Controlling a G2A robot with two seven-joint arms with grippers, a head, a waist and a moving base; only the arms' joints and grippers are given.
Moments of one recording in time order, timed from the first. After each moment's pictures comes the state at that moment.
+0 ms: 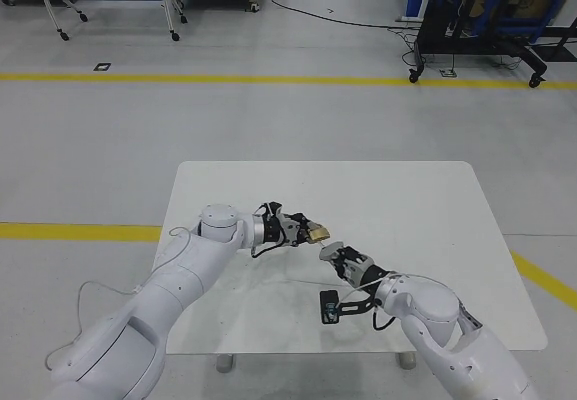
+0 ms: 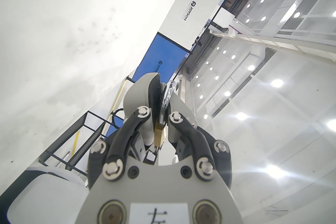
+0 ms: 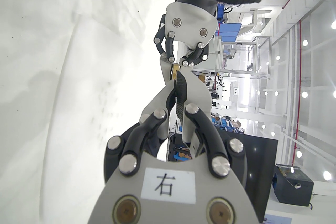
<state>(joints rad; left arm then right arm) 0.67 -1.43 -0.66 -0.67 -0.76 0.24 -0.96 -1.55 -1.05 1.15 -1.88 -2.59 -0.37 -0.20</state>
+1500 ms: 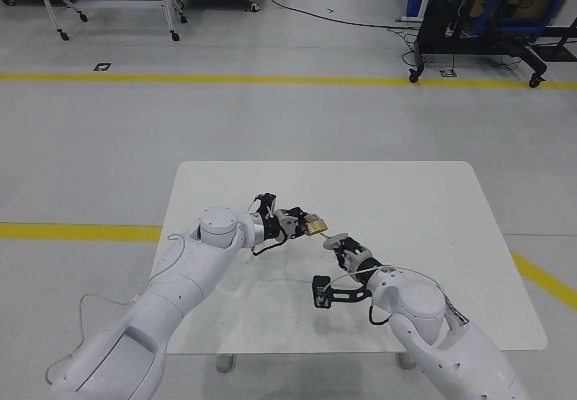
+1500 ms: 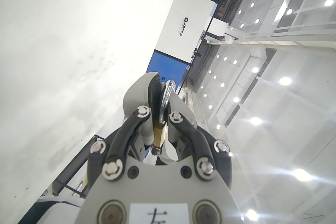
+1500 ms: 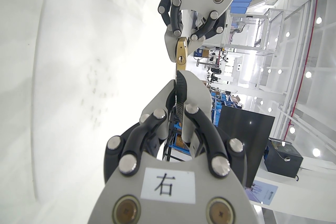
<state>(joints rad) 0.73 -1.43 -0.77 -0.75 -0.62 0.15 -0.84 -1.50 -1.08 1.09 -1.89 -2.61 -0.43 0.05</state>
